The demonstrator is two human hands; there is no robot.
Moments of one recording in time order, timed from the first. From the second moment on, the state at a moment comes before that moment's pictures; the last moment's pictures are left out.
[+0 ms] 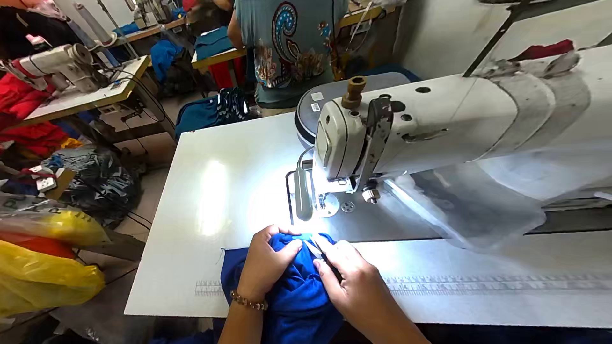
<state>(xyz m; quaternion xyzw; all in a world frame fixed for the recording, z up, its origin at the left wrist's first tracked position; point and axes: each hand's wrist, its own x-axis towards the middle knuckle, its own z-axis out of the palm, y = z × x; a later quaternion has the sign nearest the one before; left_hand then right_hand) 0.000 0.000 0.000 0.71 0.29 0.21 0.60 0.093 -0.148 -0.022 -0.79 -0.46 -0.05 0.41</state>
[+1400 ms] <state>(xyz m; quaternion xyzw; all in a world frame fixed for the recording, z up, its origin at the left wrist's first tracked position) -0.001 -0.003 -0.001 0.71 0.29 0.22 0.60 0.092 -0.151 -0.024 -0.78 -0.46 -0.06 0.42</state>
